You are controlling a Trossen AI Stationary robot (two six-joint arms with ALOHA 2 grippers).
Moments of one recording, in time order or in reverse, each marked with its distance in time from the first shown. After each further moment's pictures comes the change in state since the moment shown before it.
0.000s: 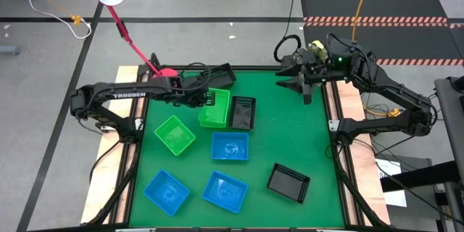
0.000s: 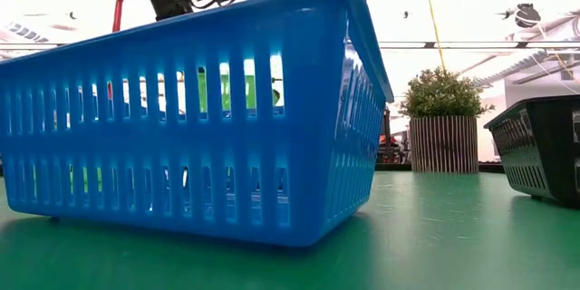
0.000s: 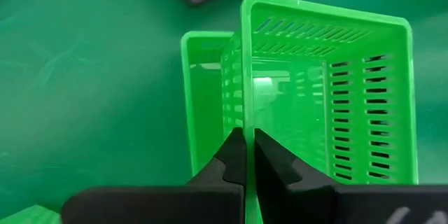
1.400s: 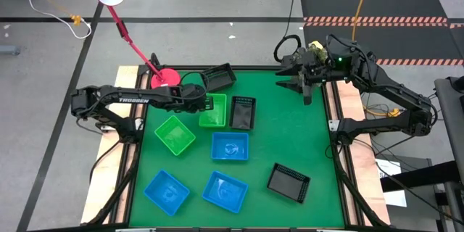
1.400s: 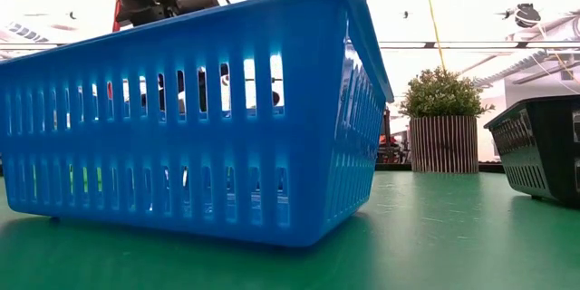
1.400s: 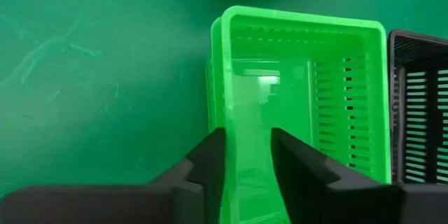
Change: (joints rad) left arm -0.001 0.007 -0.240 0.281 -0.044 -0.049; right arm 0.000 0.000 0.001 -0.001 0.000 -0.067
